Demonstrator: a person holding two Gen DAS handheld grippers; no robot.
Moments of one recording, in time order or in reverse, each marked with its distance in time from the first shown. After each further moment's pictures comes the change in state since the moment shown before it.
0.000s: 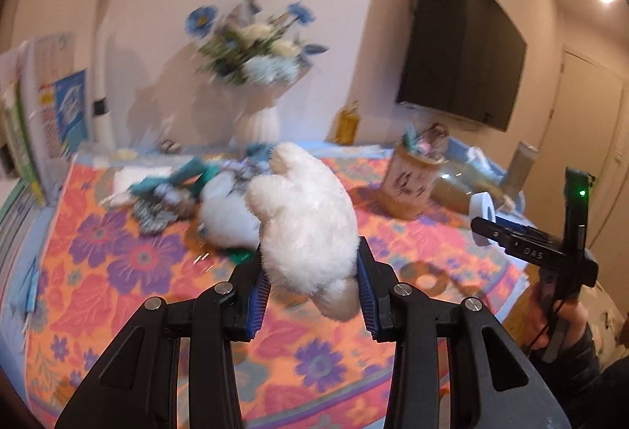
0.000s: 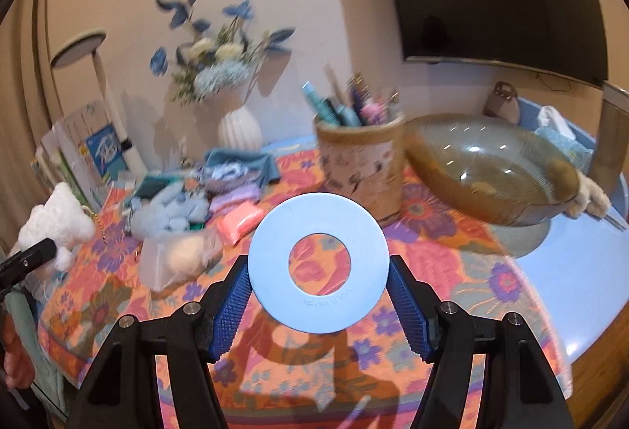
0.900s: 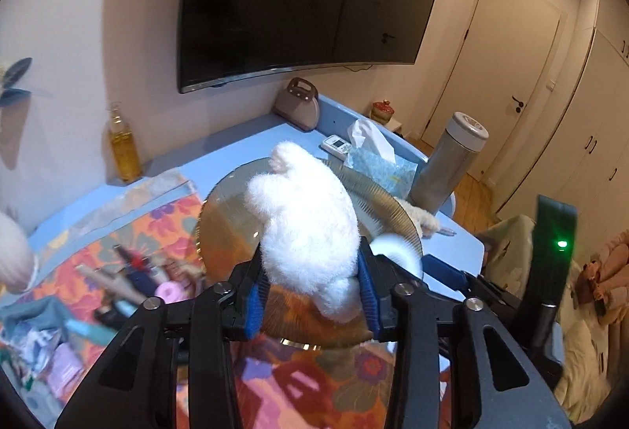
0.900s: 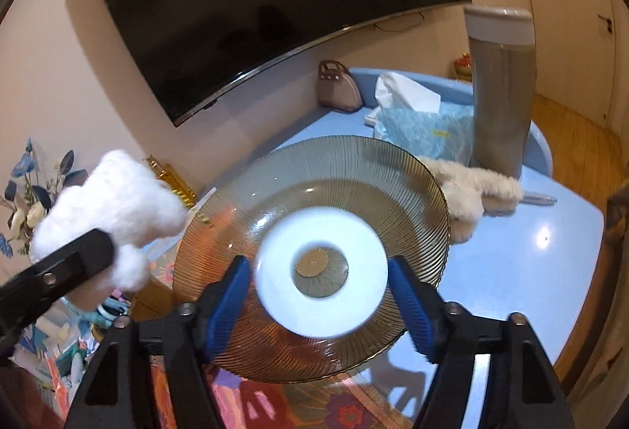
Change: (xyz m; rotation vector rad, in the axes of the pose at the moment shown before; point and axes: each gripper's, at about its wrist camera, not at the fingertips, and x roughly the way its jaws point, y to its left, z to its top) left arm 0.269 -0.243 0.143 0.209 0.291 -0.360; right arm 0.044 -0.169 0.092 0.463 0.042 -0.306
